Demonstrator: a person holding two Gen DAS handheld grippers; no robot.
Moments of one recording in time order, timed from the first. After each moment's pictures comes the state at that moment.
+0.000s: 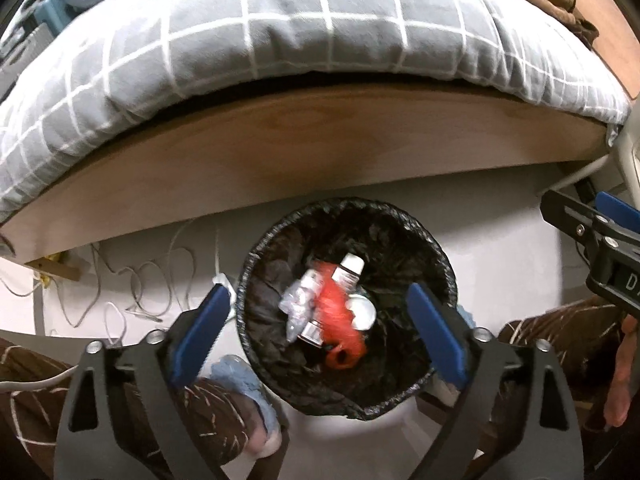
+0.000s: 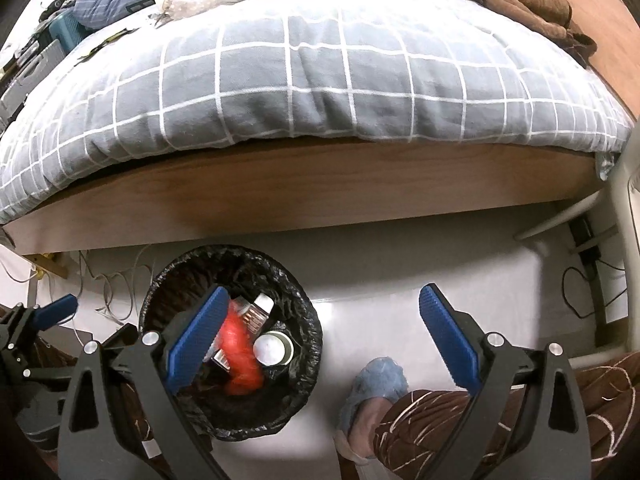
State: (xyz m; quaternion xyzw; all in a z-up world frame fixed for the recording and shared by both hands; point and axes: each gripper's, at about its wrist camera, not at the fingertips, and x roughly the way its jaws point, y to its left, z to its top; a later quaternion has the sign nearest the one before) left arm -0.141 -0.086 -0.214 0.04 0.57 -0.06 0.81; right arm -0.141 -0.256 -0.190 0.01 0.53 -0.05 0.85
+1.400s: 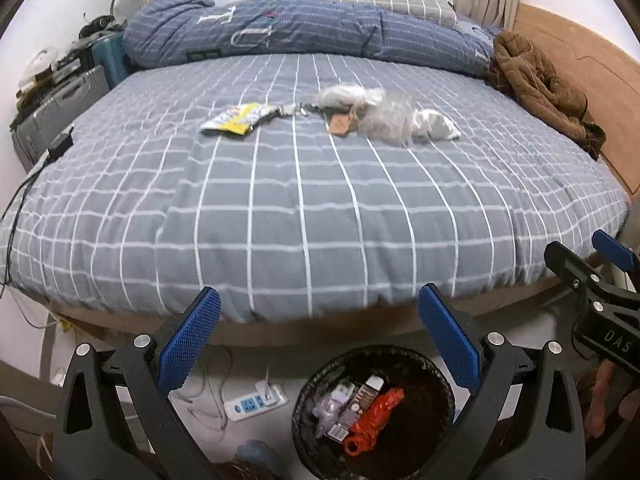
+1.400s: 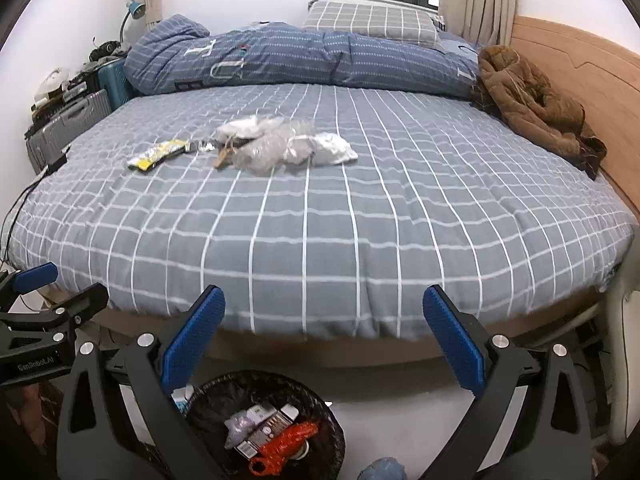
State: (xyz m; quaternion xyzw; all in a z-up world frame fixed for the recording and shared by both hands) left arm -0.074 -0.016 -0.079 0.00 0.43 -0.02 0.90; right arm -0.083 -0.214 -0.072 -0.02 0.37 0.00 0.93
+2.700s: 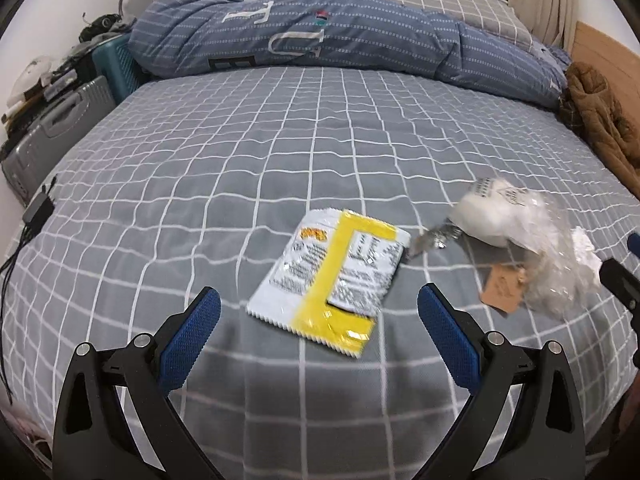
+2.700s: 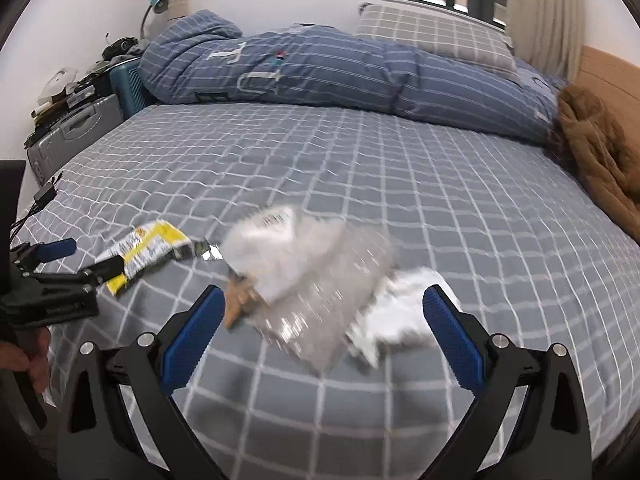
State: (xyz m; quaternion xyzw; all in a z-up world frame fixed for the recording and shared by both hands) left arm 0.171 0.081 -0.087 0.00 0.43 0.03 0.90; right arm 0.155 -0.141 -0.067 -0.05 0.36 0.07 0.93
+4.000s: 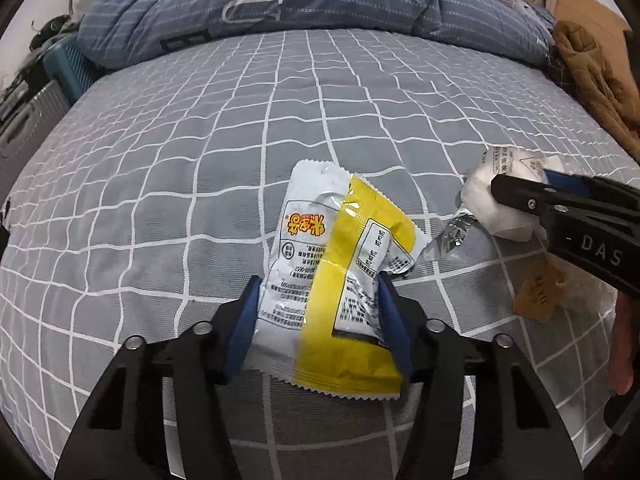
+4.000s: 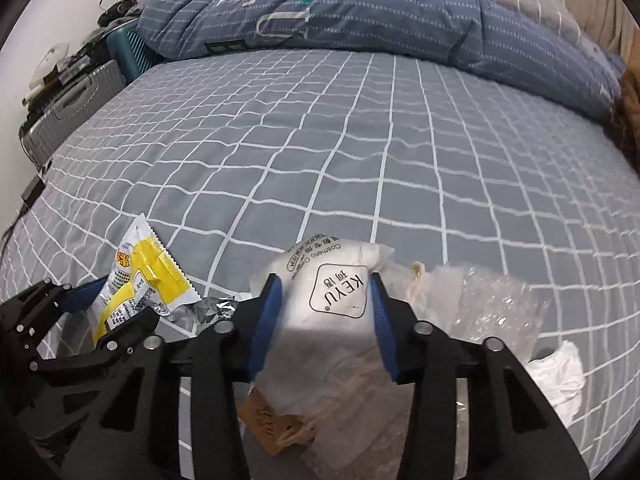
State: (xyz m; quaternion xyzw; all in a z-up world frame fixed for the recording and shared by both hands) left arm 0.221 0.068 -0.133 0.03 0.48 -0.03 0.88; right arm 0.269 -0.087 -0.127 -0.03 0.45 0.11 0.88
